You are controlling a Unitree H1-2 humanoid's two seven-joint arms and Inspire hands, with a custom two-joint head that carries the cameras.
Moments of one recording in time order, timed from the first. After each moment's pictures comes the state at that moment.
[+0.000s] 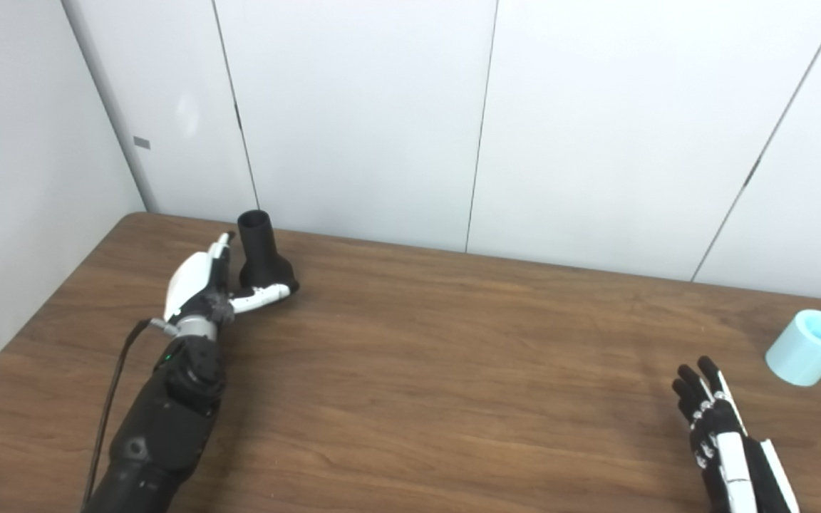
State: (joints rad) left arm -0.48 0.43 -0.06 0.45 0.49 0.31 0.14; right arm 0.05 -0.12 -0.05 -0.04 0.13 -0.14 0.13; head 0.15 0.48
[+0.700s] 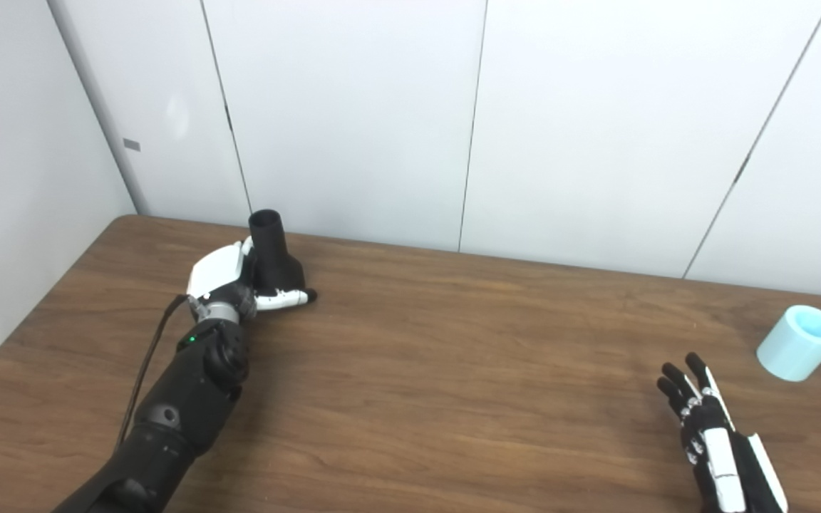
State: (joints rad) left arm -0.59 0.44 -0.21 0.61 0.60 0.38 0.16; right arm 0.05 -0.12 -0.05 -0.05 0.09 -0.13 0.13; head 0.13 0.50
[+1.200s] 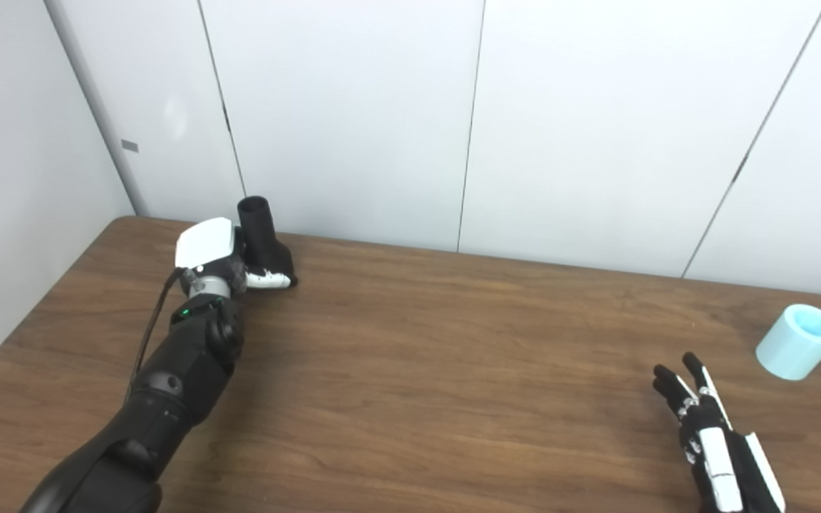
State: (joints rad) left arm -0.67 0.46 -0.21 0.72 0.62 0.30 0.21; right arm 0.05 -0.12 -0.04 -0.05 0.07 -0.13 0.12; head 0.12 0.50
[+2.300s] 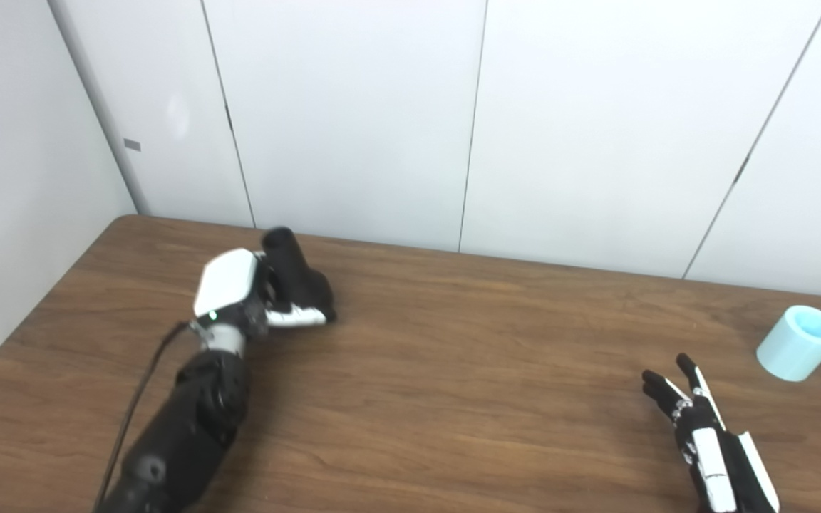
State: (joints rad) left arm -0.38 0.41 -0.23 0.24 0.65 0.28 0.19; right arm 0.05 -0.12 -0.04 -0.05 0.01 -0.14 0.12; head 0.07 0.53
